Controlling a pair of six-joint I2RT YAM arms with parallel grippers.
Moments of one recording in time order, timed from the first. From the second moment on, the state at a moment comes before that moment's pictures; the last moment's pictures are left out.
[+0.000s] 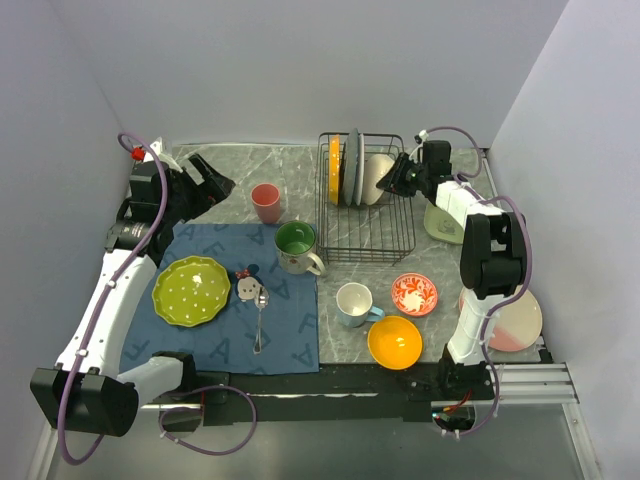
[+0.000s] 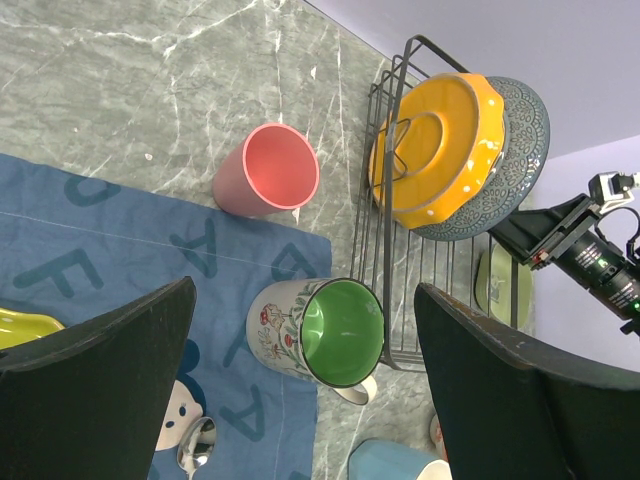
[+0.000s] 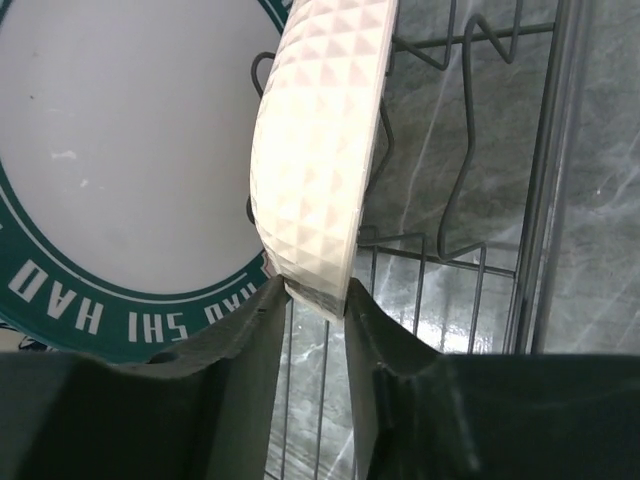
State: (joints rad) left arm -0.12 1.11 1.14 -0.43 0.11 -0.67; right arm 0.06 1.94 1.41 -0.12 -0.43 0.49
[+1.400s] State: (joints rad) left arm -0.12 1.11 1.14 -0.44 0.08 -0.67; right arm 0.00 1.98 1.47 0.20 -0.60 0.66
